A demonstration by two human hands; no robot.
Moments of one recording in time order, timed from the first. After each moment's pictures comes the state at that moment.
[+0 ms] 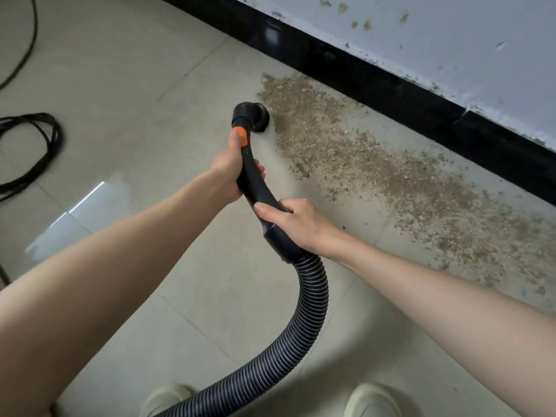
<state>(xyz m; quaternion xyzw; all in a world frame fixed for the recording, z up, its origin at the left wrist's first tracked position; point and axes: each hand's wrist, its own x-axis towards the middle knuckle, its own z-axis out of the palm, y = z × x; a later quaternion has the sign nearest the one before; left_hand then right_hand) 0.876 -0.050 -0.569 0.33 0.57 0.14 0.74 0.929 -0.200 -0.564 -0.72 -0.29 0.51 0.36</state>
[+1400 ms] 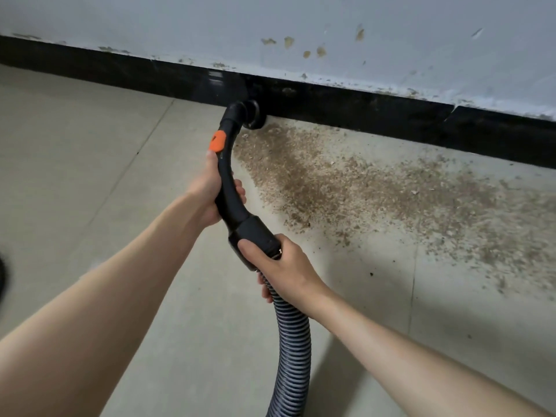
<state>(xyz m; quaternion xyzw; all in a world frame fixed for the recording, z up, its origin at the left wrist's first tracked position) 0.943 0.054 -0.595 0.42 0.50 0.04 0.76 0.923 -0.131 -0.612 -0.68 -0.11 0.46 0.56</state>
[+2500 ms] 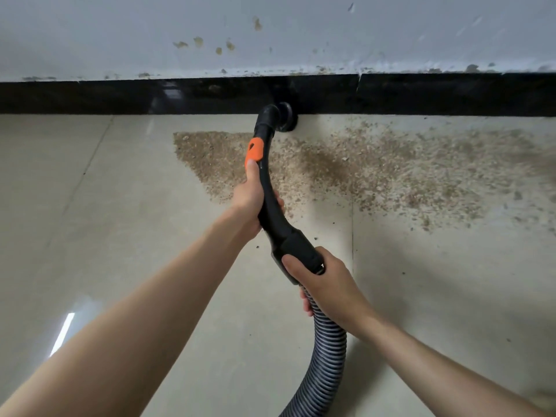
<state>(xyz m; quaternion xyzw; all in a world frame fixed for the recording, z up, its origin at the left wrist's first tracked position) 0.978 -0.099 -0.602 0.53 0.45 -0.04 0.71 0.914 -0.273 -0.618 -0.71 -0.01 0.38 0.59</state>
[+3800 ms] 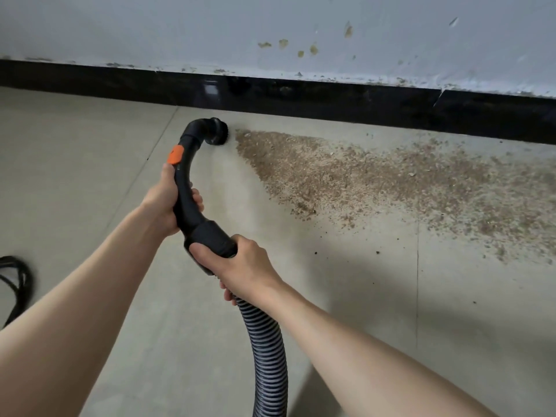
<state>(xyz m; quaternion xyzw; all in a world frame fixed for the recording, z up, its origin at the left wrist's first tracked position) 0.877 0.094 -0.574 0.44 0.55 0.07 0.71 0.866 -0.086 -0.593 -0.69 -0.14 0.47 0.53</state>
